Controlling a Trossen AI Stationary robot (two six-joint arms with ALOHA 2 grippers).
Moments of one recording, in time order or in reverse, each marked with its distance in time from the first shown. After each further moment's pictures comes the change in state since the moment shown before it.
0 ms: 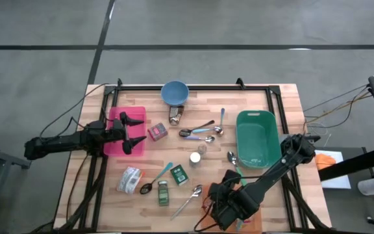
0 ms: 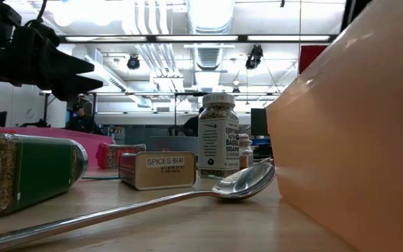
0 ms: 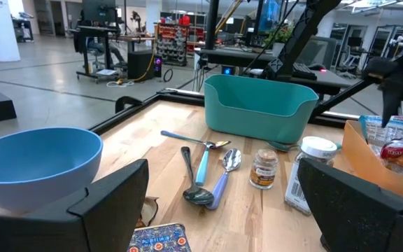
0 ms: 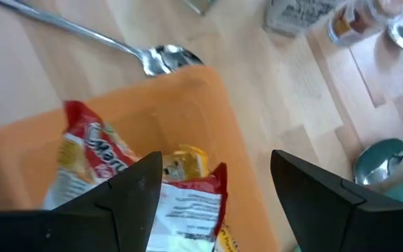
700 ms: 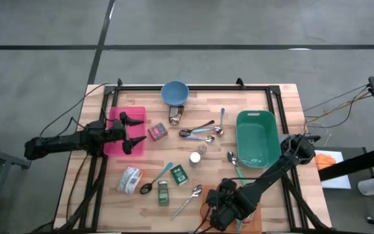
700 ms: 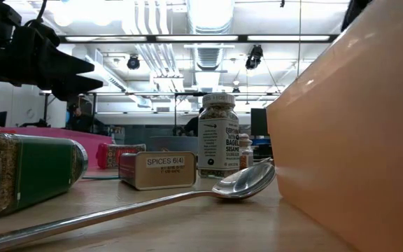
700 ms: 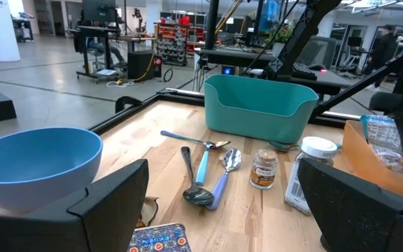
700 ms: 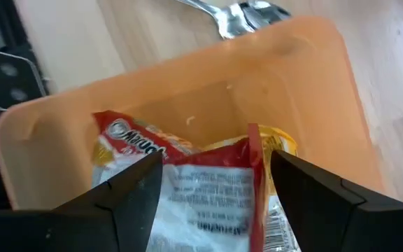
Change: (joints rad) left arm 0.000 0.000 0.000 0.000 0.000 0.000; right arm 0.000 0.002 -0.110 0.272 -0.169 -0.041
